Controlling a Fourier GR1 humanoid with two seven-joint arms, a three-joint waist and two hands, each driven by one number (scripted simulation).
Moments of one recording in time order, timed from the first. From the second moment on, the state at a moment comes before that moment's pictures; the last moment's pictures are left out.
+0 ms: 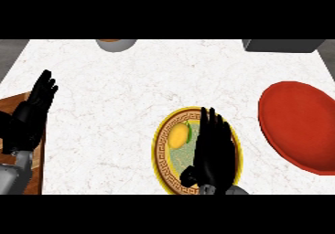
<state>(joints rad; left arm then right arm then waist) -0.17 0.54 -0.18 -1.51 0.29 0.32 0.06 -0.26 -0.02 0.67 -1.71 1.05 0.09 1.22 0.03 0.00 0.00</state>
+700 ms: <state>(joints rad) -0.20 0.52 -0.15 -1.48 0.27 0.30 0.07 -0.46 -0.02 0.71 -1.45 0.97 0.06 1.25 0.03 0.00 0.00</state>
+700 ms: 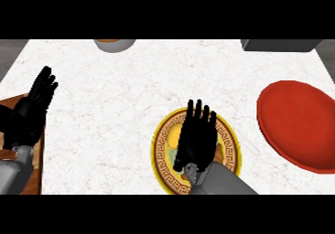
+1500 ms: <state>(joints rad) -0.21 0.49 -0.14 -1.47 0.23 0.29 0.07 -0.53 -0.02 0.72 -1.23 0.88 -0.07 1.23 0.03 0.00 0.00</state>
